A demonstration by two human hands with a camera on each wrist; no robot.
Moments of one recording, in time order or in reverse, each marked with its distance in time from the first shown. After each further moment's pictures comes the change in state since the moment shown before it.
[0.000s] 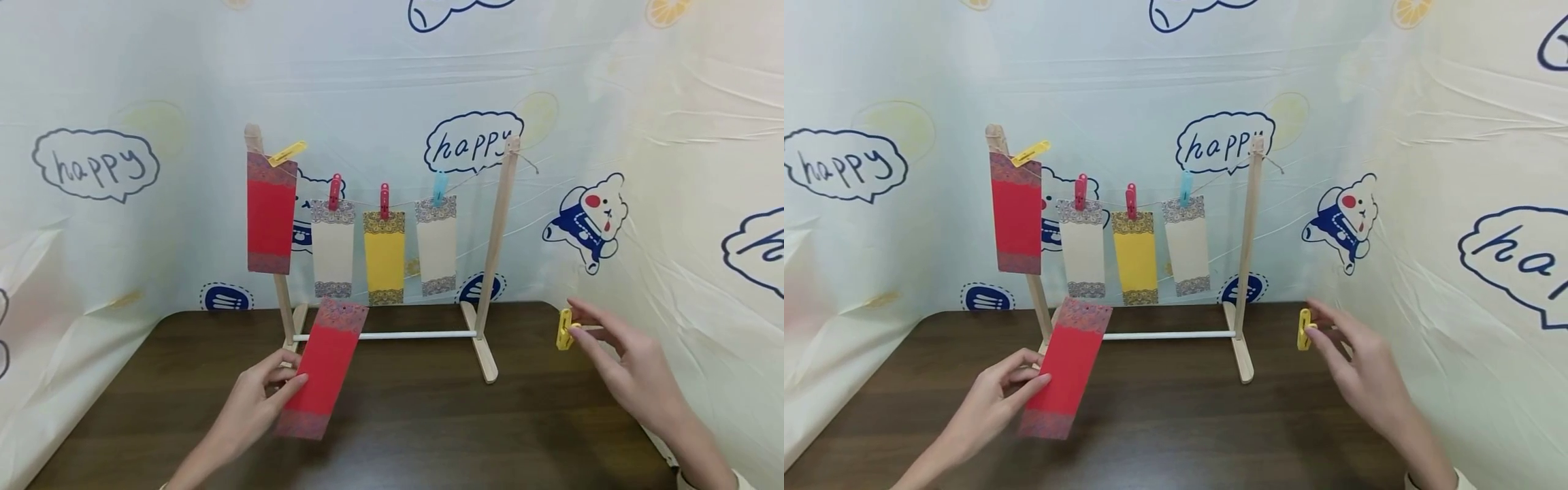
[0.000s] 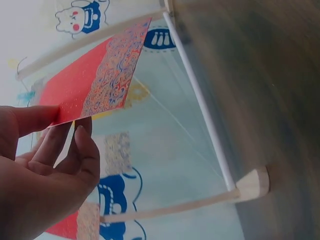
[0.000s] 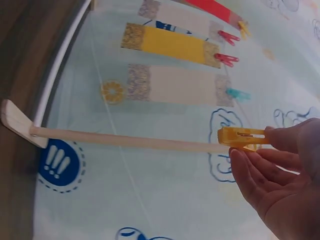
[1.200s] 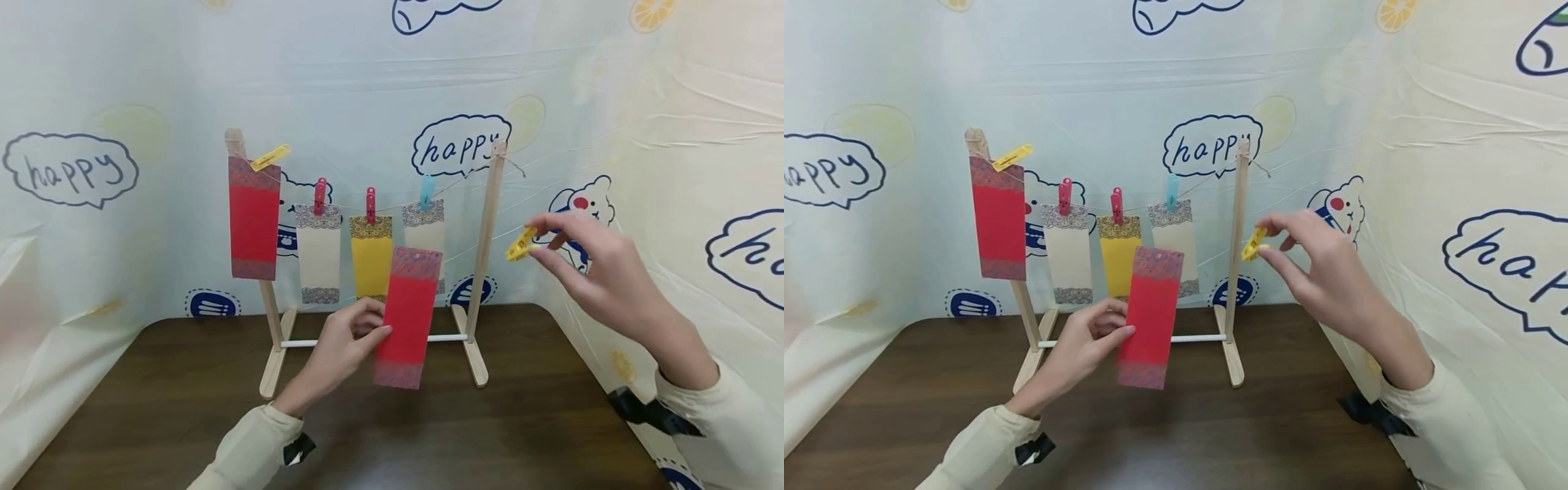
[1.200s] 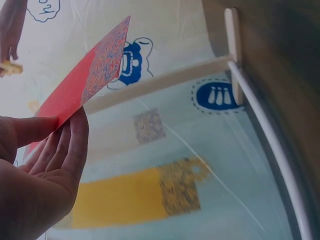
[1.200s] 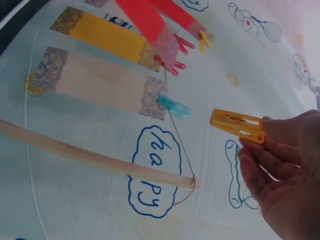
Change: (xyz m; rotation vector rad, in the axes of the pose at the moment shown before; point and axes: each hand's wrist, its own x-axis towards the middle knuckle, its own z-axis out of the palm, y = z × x) left_hand 0.089 0.074 0.085 -0.196 -0.103 0.285; right_hand 0.110 -0.051 -0.027 -0.126 -0.036 -0.361
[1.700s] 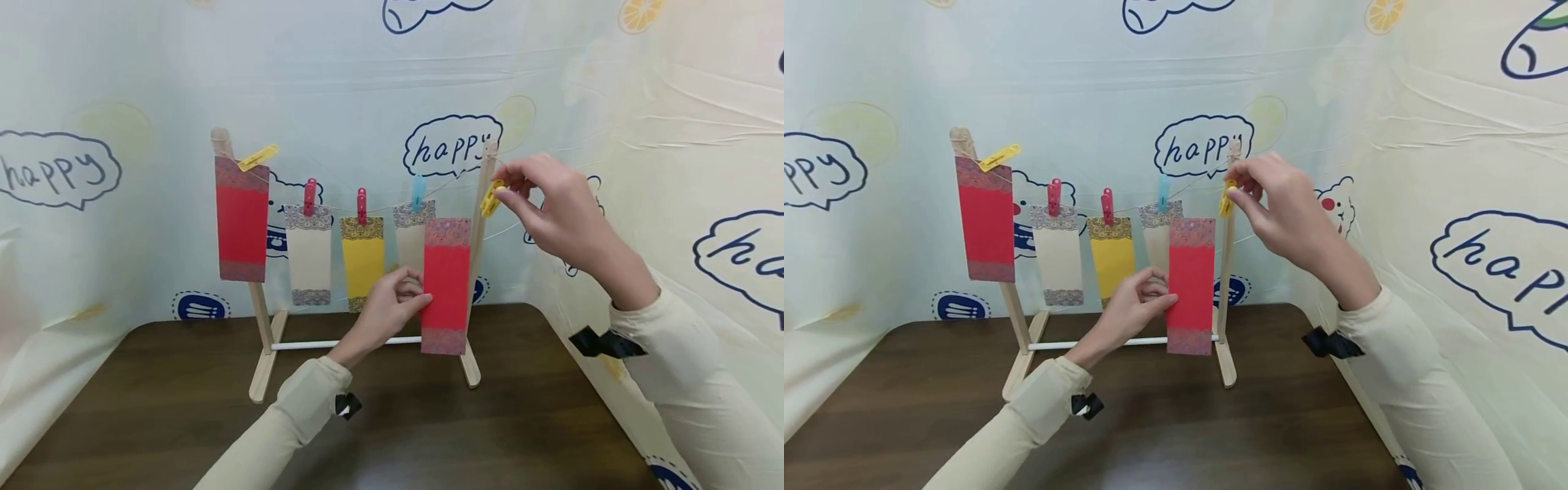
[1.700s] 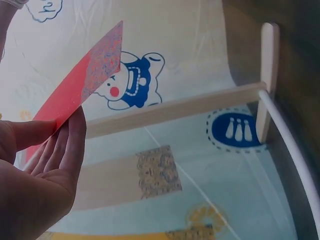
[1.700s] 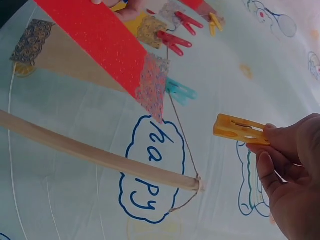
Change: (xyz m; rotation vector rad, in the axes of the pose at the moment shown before) left_hand 0.073 0.006 0.048 -0.154 -0.072 0.017; right_hand 0.068 0.018 0.010 -0.037 0.030 -0.043
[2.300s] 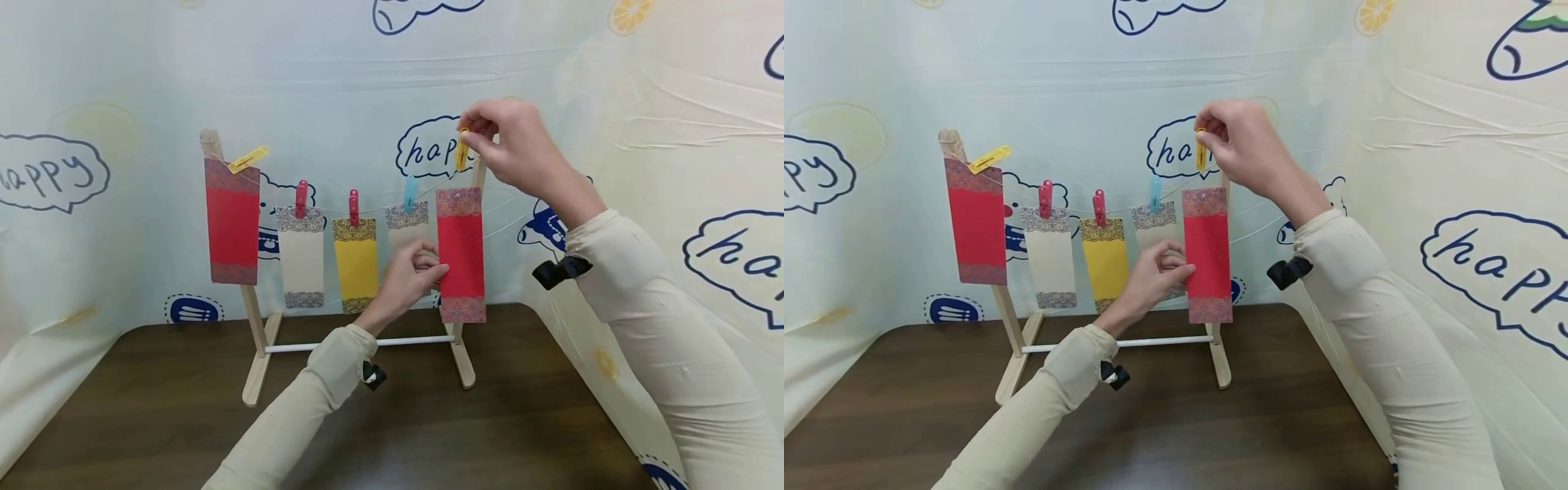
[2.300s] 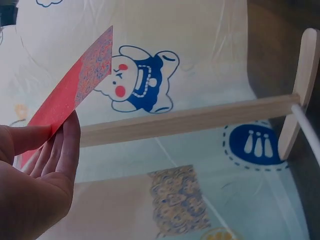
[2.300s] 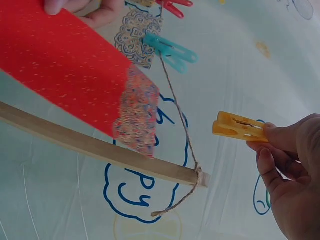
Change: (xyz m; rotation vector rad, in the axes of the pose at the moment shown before) left_hand 0.055 0.010 0.022 -0.177 0.008 -0.010; right_hand 0.076 0.028 0.011 0.003 -0.095 0.069
